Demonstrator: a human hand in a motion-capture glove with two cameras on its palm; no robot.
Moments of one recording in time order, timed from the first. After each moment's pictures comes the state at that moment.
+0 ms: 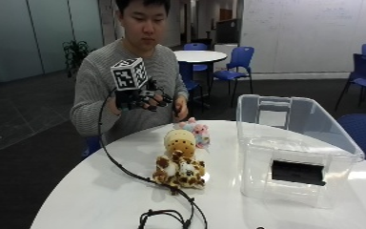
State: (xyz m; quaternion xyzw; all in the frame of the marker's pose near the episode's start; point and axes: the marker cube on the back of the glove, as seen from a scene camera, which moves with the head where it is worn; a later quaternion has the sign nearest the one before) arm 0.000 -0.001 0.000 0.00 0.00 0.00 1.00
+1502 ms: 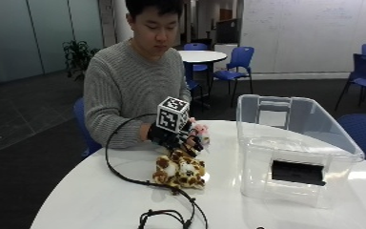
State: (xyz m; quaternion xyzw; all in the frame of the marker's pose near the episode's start) arm 0.035 -0.106 0.139 -0.16 0.03 0.06 0.98
